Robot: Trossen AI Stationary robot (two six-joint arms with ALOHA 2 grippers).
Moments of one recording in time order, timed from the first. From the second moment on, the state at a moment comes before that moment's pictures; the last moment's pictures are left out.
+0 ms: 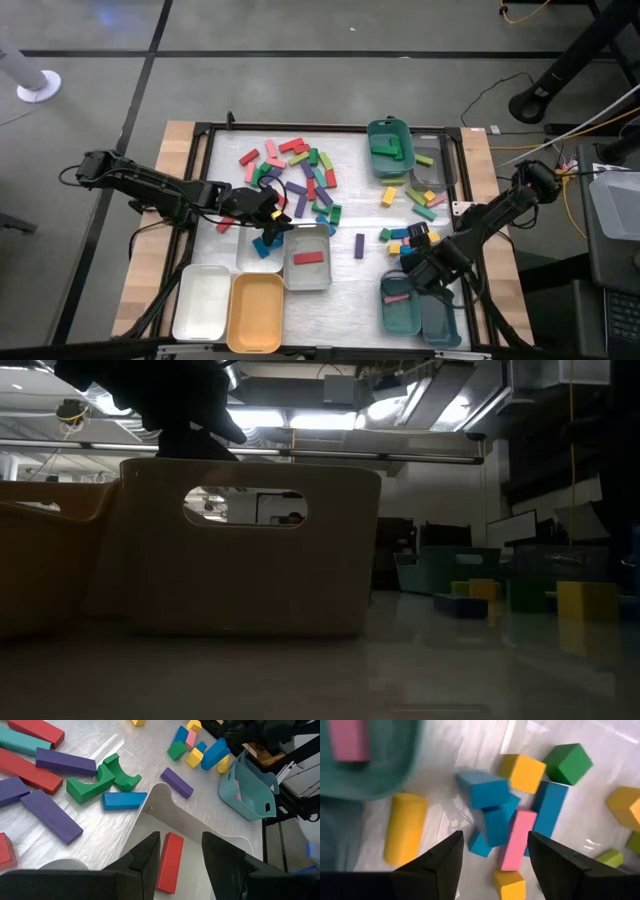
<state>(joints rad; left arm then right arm) -0.15 1.15 0.65 -0.07 -0.12 -0.73 0.69 1.45 0.98 -1.12 0.22 0.39</state>
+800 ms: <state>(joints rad) -0.16 1.15 0.65 -0.07 -0.12 -0.72 0.56 1.45 0.91 -1.01 0.01 0.36</state>
